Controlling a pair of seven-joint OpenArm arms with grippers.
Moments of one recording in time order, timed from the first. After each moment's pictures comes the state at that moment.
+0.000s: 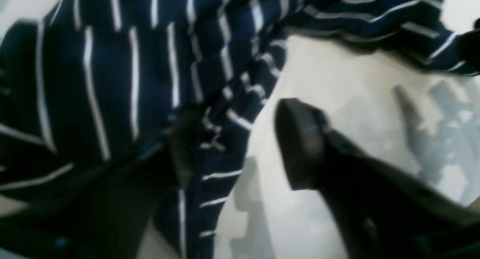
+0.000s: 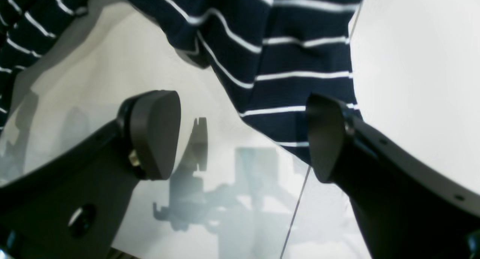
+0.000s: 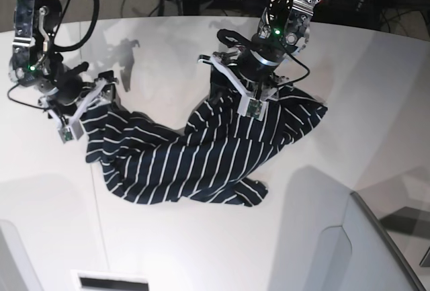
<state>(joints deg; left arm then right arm) 17.0 -7.4 16.3 94.6 -9.8 -1.5 27.6 -10.1 8.6 10.7 88.1 16.1 26.1 -44.2</state>
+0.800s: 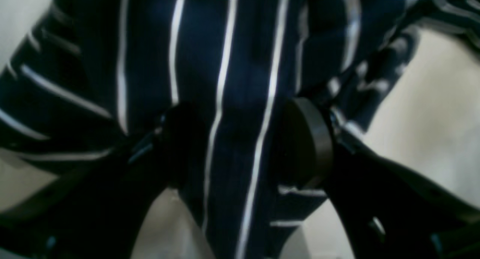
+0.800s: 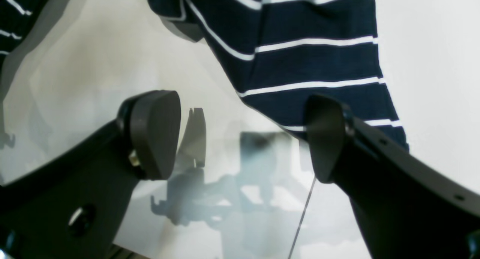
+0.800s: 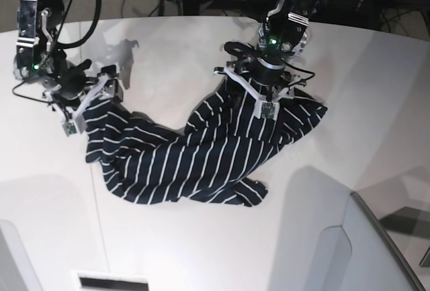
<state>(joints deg) 13.0 -7.9 16.9 81.8 -9.2 9.1 20.3 -9.6 8.4 10.3 84.1 16.1 25.9 -44.2</state>
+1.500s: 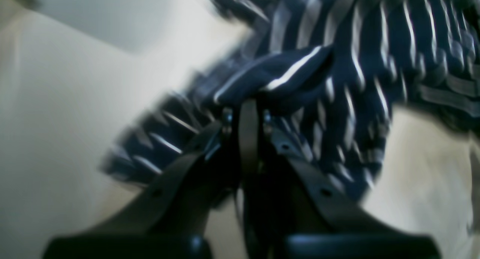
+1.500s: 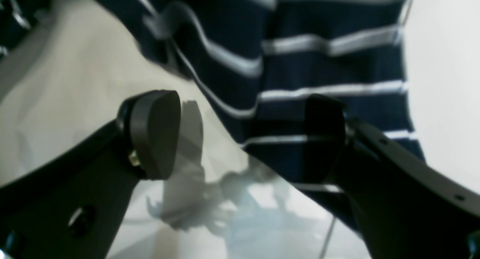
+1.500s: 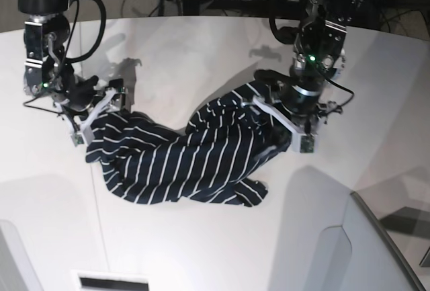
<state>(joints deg) 12.6 -12.3 10.1 103.3 -9.8 9.2 34.4 -2.0 8.6 7.8 70.7 16.6 25.7 -39.9</state>
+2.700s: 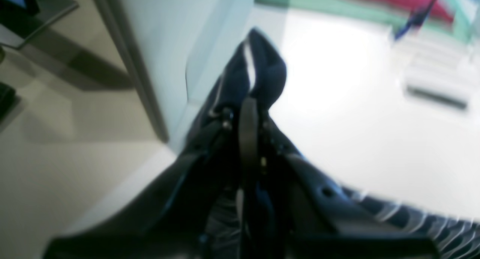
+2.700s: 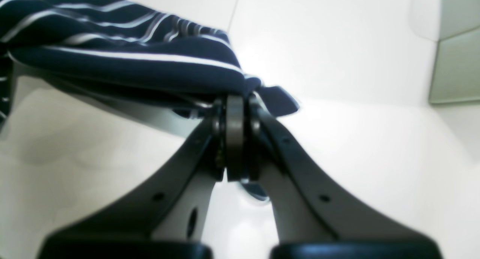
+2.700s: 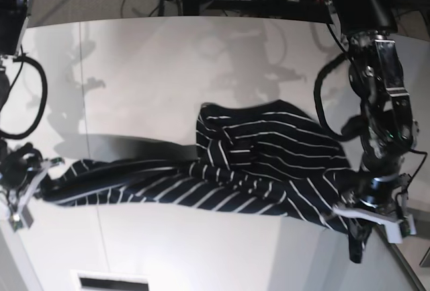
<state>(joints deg) -7.8 -11.9 -10.8 105.7 -18.6 9.1 40.1 10.3 20.3 12.6 93.7 16.7 26.4 -59.0</state>
